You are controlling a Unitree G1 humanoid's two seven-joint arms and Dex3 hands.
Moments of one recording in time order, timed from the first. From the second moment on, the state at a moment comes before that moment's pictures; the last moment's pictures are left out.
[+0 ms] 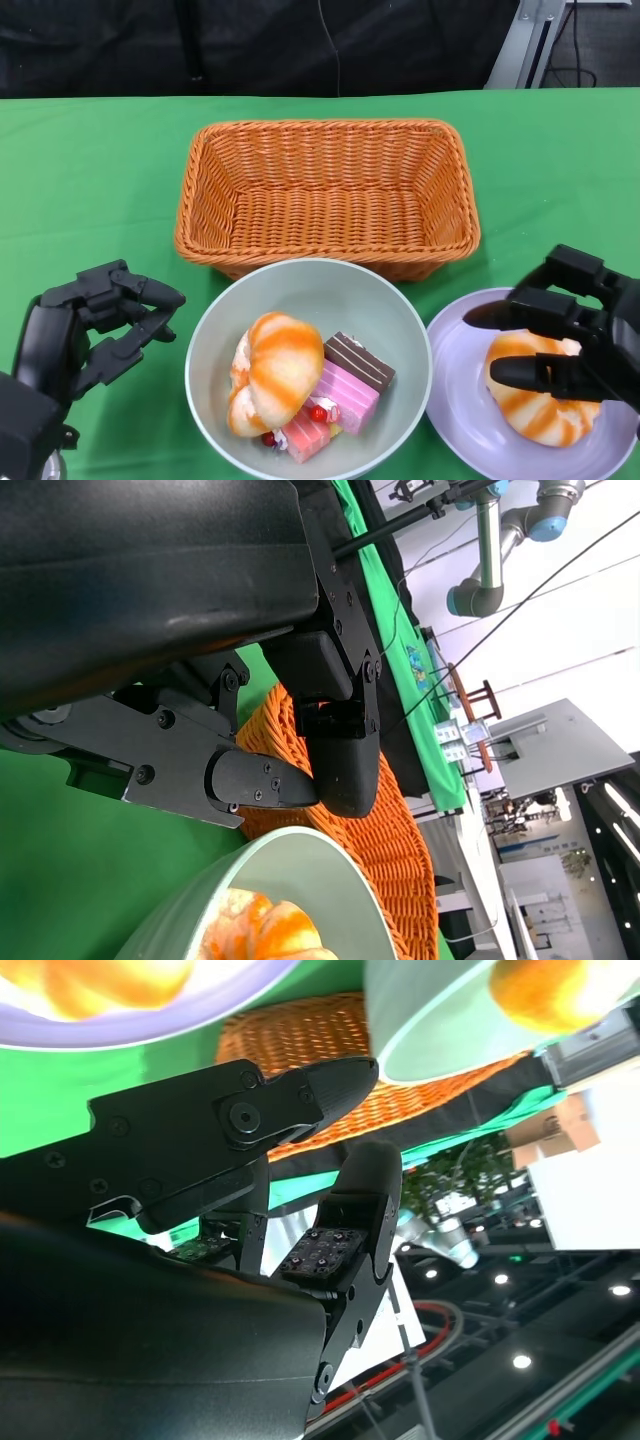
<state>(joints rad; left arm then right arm) -0.24 0.14 0.15 0.79 -0.07 -0.86 -0.21 -0.30 -0.54 0.39 0.59 -0.85 -0.97 -0.85</state>
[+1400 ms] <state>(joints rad) -0.23 0.14 0.15 0.76 -0.07 -0.87 -0.20 -0.19 -0.40 0.22 0.25 -0.67 -1.03 -0.45</state>
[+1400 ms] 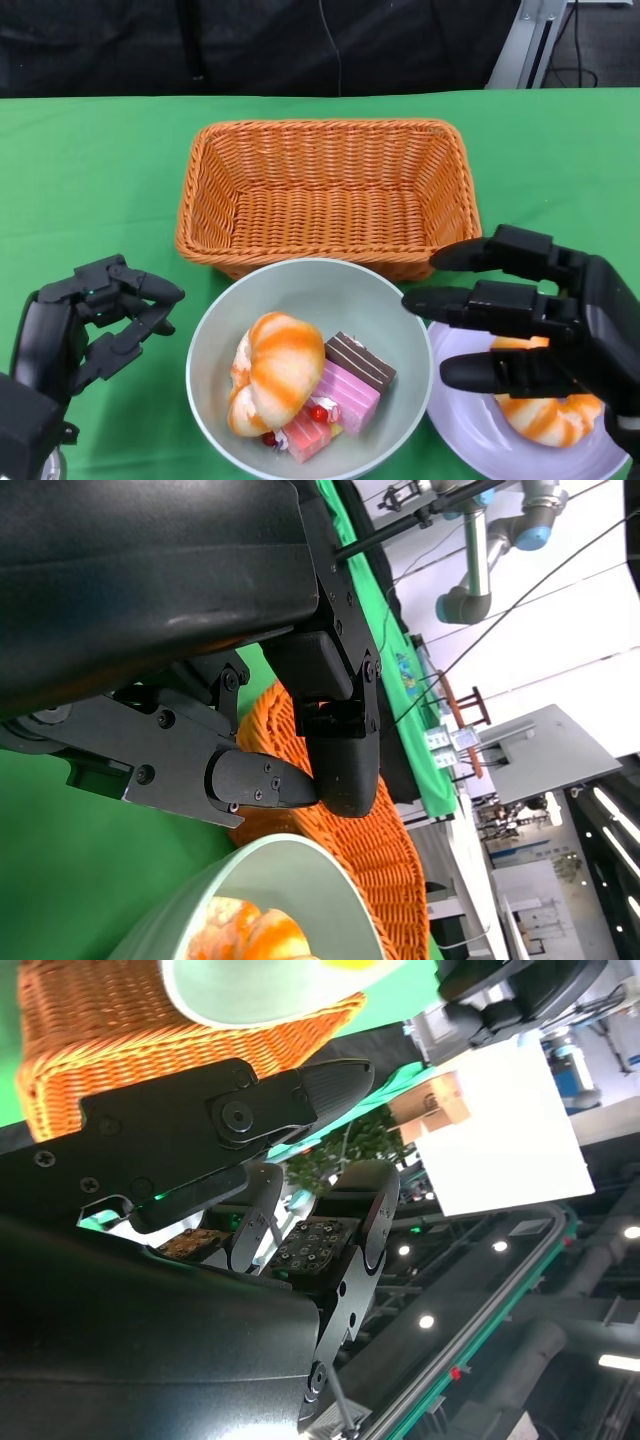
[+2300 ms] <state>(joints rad) -0.19 0.11 0.13 0.64 -0.06 -0.78 -0.18 -0.33 -0.31 0.30 0.34 -0.84 -1.02 -0.44</state>
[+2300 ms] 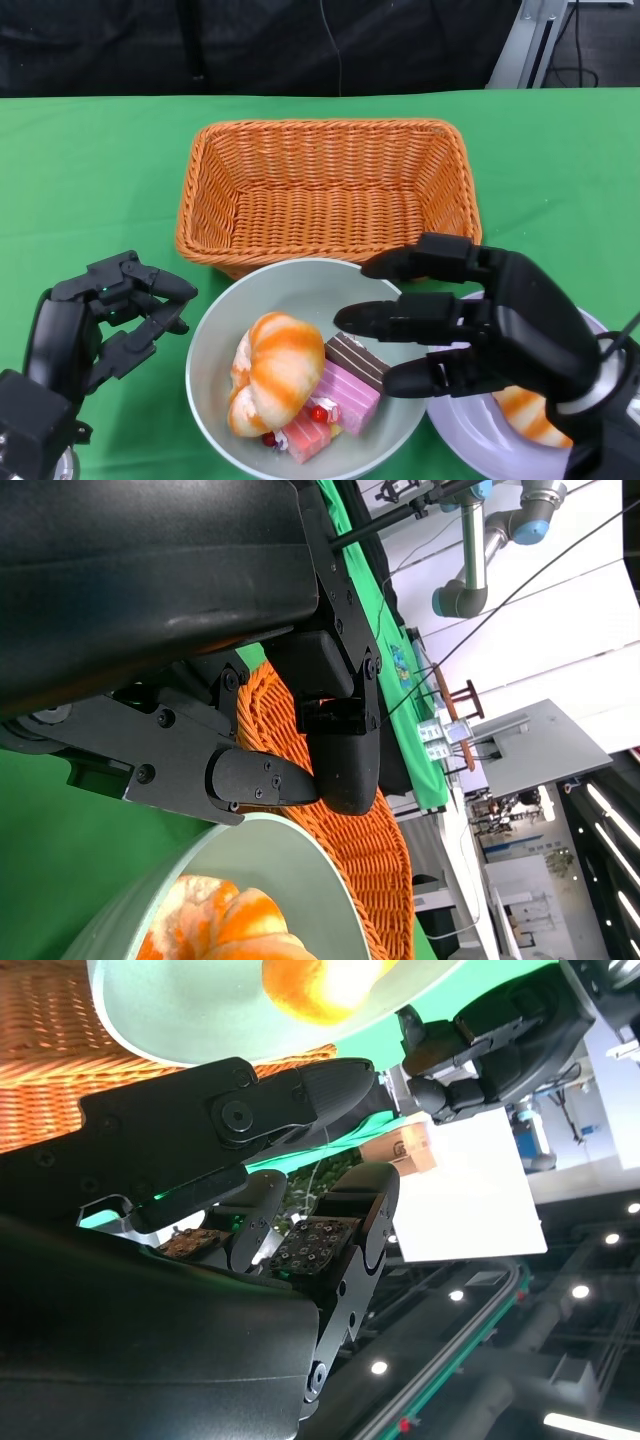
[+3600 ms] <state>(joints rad) -0.20 0.10 0.13 0.63 -0.08 -0.82 -0.17 -0.51 -0.32 0.59 0.69 -1.11 -0.90 -0.88</state>
